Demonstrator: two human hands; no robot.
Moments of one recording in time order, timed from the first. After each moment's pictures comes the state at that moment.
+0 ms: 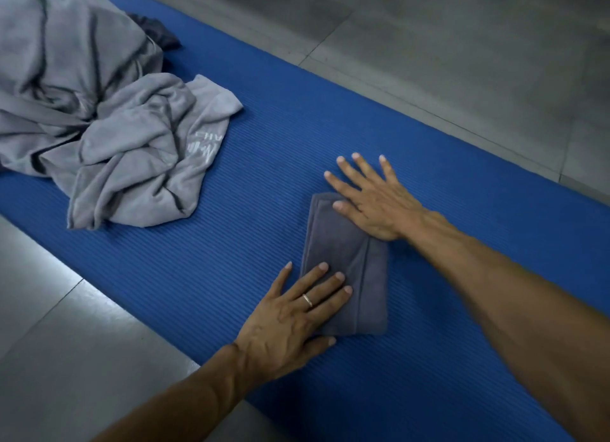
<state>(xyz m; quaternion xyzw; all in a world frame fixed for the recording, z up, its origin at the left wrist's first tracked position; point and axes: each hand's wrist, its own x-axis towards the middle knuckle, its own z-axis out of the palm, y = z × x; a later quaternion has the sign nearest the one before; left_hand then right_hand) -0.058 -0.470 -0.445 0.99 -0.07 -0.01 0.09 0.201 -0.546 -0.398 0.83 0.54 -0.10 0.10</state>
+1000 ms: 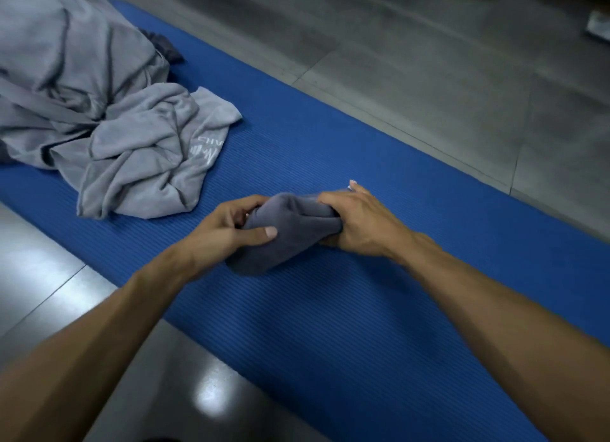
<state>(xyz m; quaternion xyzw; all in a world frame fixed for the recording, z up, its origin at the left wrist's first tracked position) -0.043 -0.383 -0.343 0.67 0.13 0.00 0.73 0.130 -0.559 -0.331 0.82 0.53 -0.16 -0.14</state>
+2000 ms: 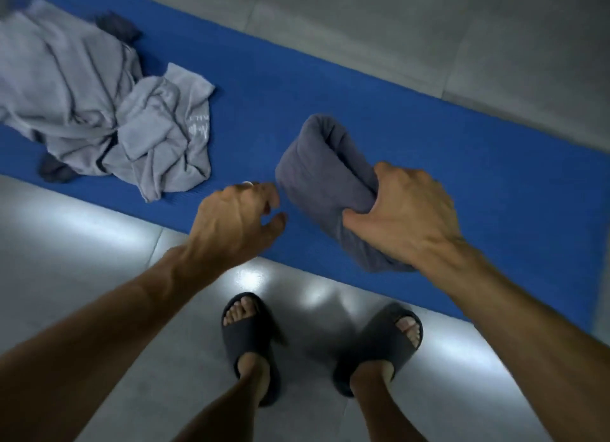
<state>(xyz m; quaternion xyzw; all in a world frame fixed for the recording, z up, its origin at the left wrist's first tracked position) -0.074 -0.444 -0.081 0.95 0.13 -0.15 0.24 0.018 -0.641 -0.033 0.96 0.21 -0.18 -0.11</state>
